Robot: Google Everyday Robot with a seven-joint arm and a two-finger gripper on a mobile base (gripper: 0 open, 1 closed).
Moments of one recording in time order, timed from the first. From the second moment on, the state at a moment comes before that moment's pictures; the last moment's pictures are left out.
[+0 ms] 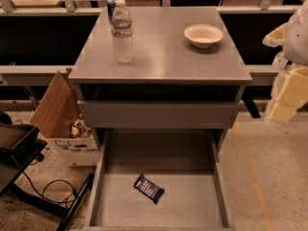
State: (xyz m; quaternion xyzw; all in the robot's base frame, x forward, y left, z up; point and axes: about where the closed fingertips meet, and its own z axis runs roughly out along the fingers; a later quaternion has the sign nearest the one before) arm 0.438 -0.214 0.985 -0.60 0.78 -0.05 0.17
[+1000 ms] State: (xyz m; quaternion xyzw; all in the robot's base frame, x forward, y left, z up) arm 0.445 -0.205 0.950 -0.60 0.77 -0.05 0.20
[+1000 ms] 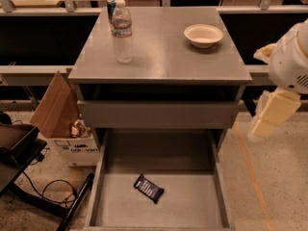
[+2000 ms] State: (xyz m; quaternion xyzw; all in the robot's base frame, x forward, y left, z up) arm 0.489 -0.225 0.778 -0.58 0.77 -0.06 0.28
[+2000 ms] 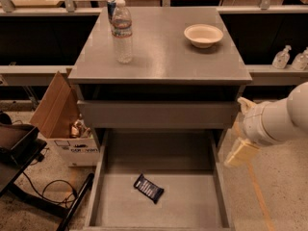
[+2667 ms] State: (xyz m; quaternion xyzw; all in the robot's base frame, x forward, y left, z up) arm 0.502 -0.225 0.787 -0.57 0.76 -0.08 0.30
